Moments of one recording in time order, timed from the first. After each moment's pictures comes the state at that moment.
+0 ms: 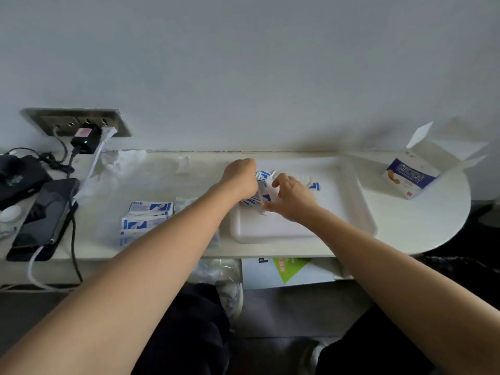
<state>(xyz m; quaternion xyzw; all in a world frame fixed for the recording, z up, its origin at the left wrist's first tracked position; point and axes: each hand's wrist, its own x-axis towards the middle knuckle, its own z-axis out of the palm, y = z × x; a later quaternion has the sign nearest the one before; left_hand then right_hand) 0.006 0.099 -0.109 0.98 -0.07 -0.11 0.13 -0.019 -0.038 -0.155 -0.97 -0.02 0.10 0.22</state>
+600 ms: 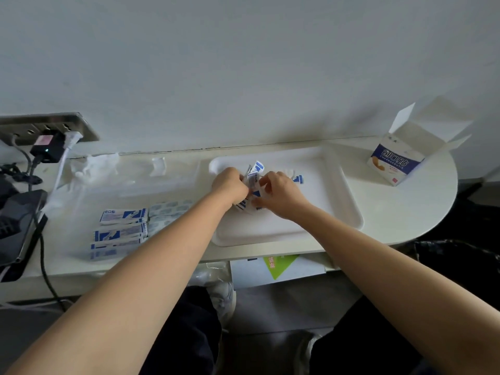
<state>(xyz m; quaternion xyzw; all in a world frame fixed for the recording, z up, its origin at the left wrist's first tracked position) 0.014 0.072 -0.148 0.93 0.06 -0.19 0.31 -0.015 -0.059 -0.169 -0.94 0.00 0.09 0.32</state>
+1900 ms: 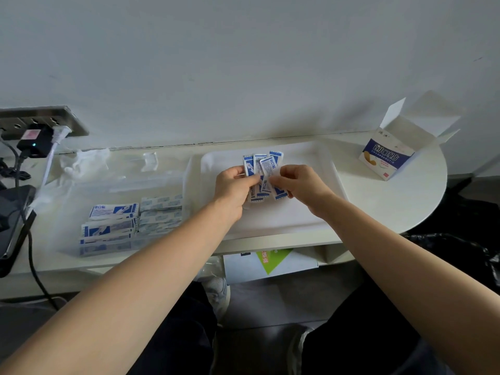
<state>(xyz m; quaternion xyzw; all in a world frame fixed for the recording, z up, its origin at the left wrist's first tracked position) -0.015 0.043 -0.156 0.66 0.19 -0.13 0.72 -0.025 -0.105 -0.155 -0.80 0.08 0.12 0.58</state>
